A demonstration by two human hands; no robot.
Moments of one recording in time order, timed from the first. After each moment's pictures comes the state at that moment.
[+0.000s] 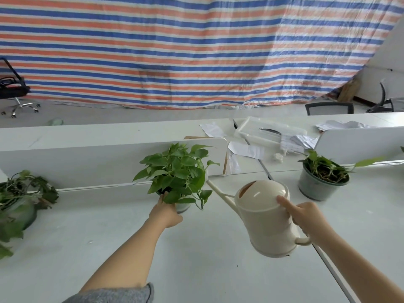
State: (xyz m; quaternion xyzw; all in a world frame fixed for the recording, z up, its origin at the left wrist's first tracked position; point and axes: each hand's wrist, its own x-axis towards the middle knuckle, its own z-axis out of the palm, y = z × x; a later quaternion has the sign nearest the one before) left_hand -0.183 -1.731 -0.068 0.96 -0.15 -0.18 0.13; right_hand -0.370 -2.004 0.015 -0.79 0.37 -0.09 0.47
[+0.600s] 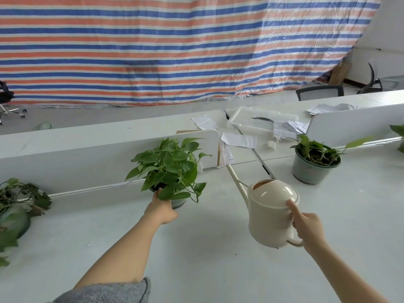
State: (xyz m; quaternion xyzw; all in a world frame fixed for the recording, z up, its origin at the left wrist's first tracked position) left_hand -0.182 -1.734 -0.071 0.97 -0.16 -0.17 0.12; right_hand -0.396 -2.015 -0.057 -0.69 0.45 -0.18 0.54
